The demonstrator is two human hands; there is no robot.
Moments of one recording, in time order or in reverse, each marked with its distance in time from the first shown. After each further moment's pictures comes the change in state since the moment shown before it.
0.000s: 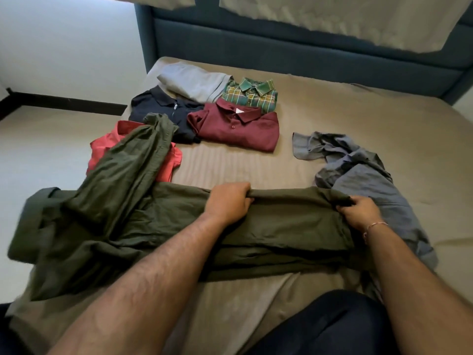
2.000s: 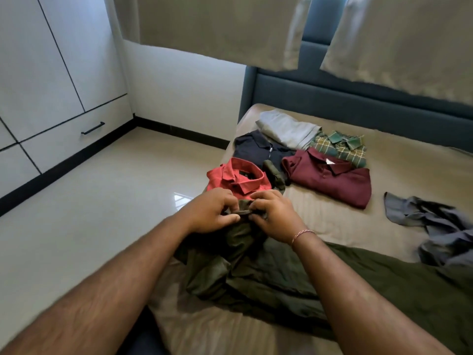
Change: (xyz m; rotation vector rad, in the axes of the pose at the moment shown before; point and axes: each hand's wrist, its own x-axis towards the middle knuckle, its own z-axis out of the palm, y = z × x) left_hand -0.121 -0.220 -0.177 -0.138 0.026 0.008; right_hand -0.137 -0.312 0.227 -0.206 -0.170 -1.269
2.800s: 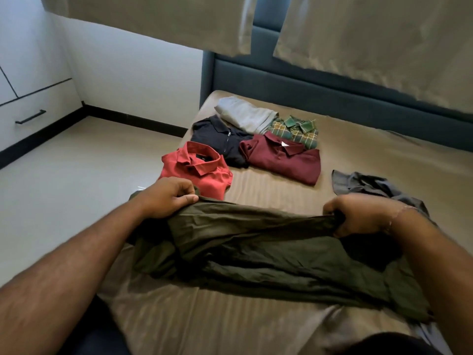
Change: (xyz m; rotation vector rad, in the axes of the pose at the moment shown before) left_hand -0.004 0.017 0.015 -0.120 -0.011 -0.116; right_hand -0.141 0.062 -0.209 -0.381 -0.781 0.506
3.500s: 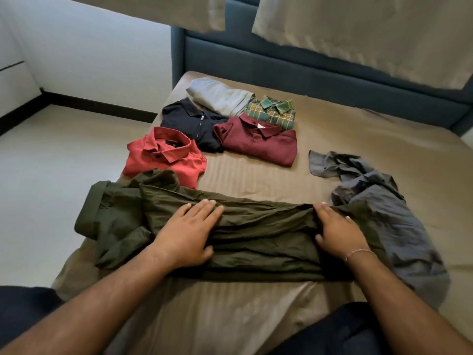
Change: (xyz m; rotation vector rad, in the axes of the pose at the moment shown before) left_hand -0.026 0.085 0.122 0.546 -0.176 0.136; right_hand 0.032 0.057 0.165 0.155 0.367 0.302
